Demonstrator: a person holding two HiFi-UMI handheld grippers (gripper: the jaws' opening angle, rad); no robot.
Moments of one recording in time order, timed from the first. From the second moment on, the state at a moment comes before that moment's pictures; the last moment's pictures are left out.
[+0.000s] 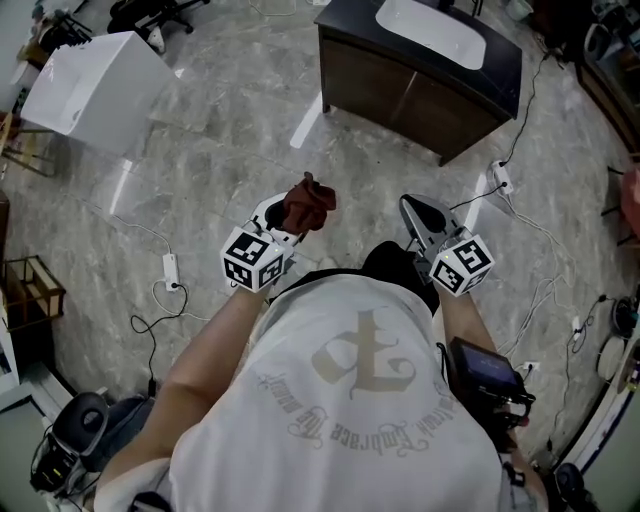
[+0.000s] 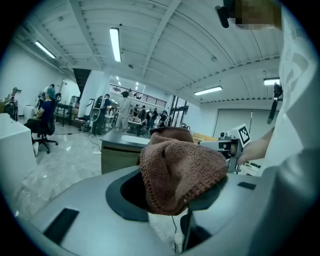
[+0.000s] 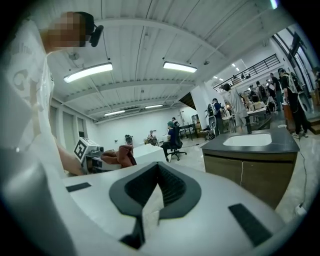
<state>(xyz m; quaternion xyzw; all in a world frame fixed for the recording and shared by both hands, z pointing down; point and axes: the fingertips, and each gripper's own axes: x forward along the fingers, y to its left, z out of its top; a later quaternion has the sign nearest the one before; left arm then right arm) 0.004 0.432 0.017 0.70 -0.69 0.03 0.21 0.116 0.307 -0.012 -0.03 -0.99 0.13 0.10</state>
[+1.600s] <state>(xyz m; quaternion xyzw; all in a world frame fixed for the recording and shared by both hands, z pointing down) -0.082 0.141 0.080 0.76 -0.58 0.13 0.28 0.020 0.076 0.087 0.01 -0.96 0.24 0.15</state>
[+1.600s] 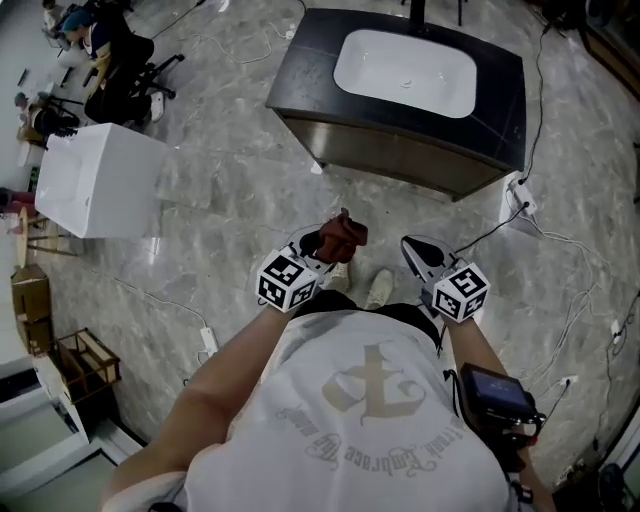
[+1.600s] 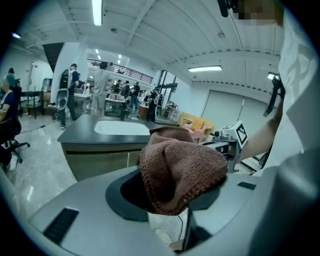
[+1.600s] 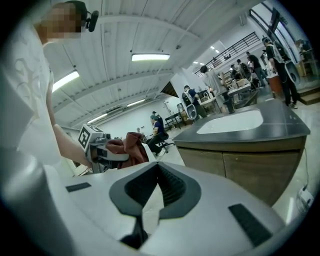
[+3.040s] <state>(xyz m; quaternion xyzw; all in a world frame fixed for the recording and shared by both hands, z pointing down) -0.146 0.016 0.258 0.83 -0.38 0.22 0.34 -0.054 -0.018 0.215 0.26 -0.91 0.32 0.11</state>
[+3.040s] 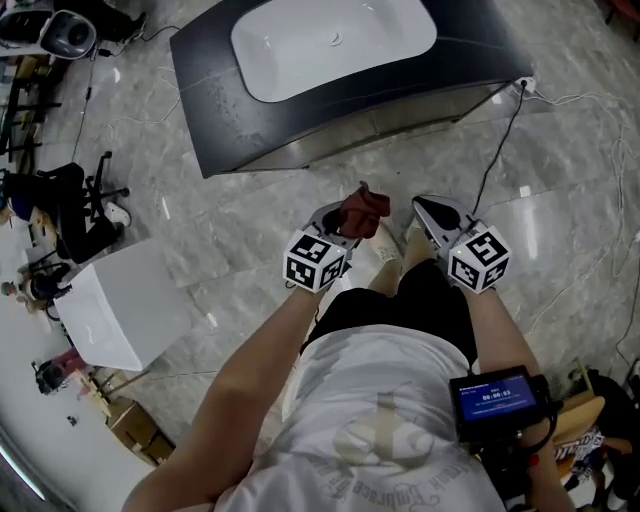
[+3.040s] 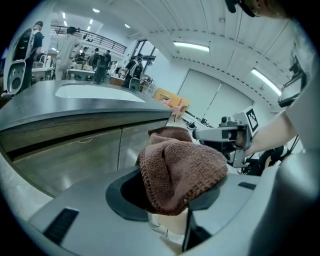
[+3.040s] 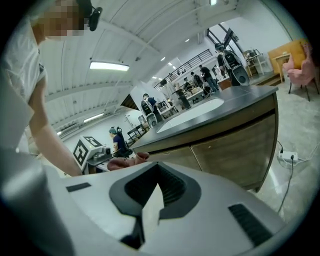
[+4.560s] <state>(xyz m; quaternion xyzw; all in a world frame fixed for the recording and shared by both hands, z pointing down) -0.217 -0.132 0.385 0.77 -0.53 0.10 0.34 -0.106 0.006 0.391 0.21 -0.87 0.42 0.13</state>
